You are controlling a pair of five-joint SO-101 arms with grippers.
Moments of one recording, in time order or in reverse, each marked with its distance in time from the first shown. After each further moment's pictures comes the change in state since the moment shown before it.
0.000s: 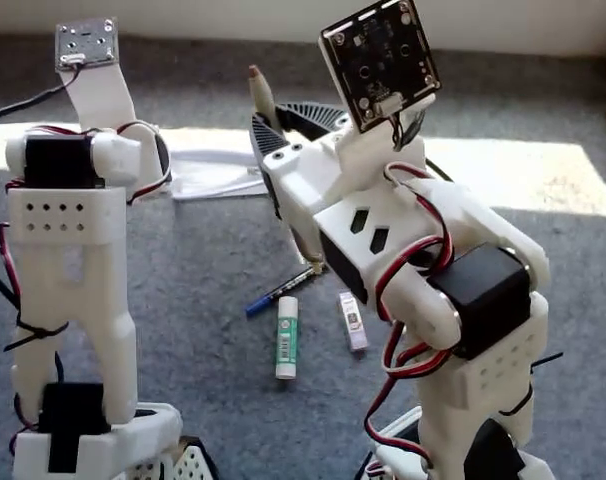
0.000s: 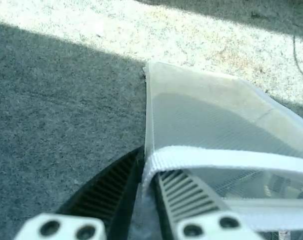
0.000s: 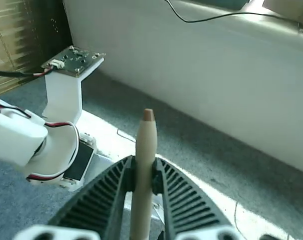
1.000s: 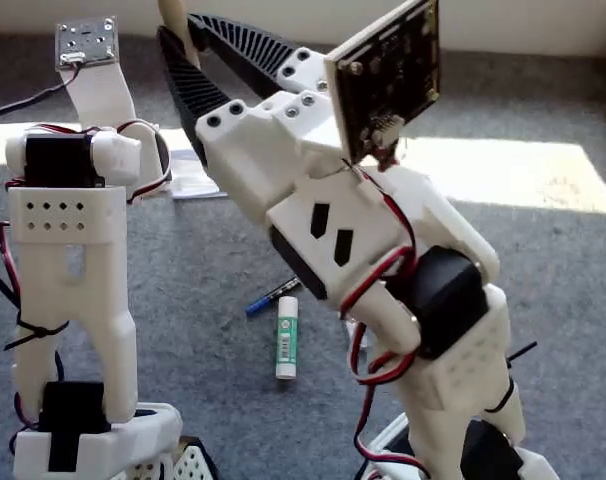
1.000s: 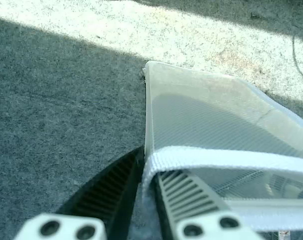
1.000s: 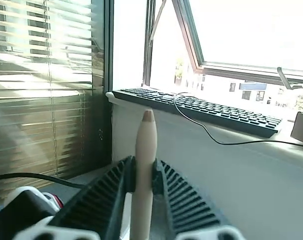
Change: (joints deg) left arm 0.0 0.3 -0.4 0.0 0.0; right arm -8.2 -0.3 6.7 -32.5 0.0
